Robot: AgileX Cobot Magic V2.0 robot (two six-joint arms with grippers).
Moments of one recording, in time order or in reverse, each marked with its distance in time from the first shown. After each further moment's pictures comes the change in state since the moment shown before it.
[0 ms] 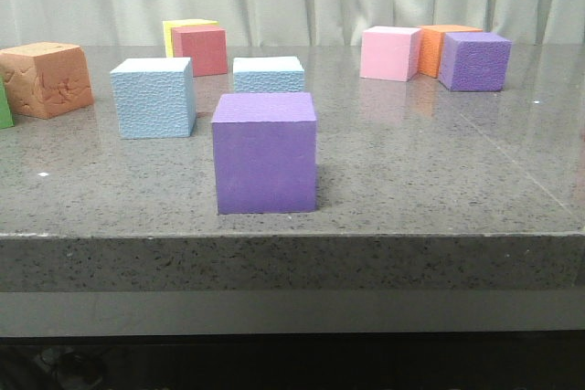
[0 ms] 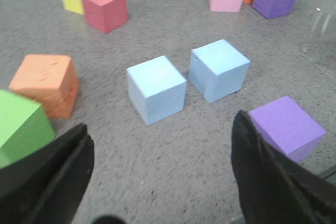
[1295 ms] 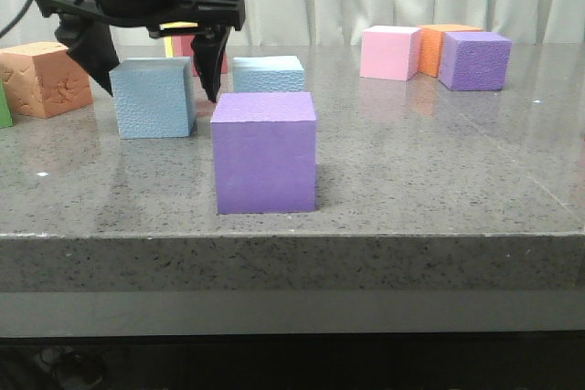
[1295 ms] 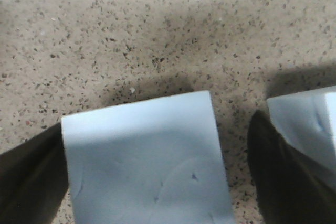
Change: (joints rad) left arm -0.122 1.111 -0.803 0.378 0.401 -0.653; right arm 0.000 0.000 0.000 0.000 -0.005 0.000
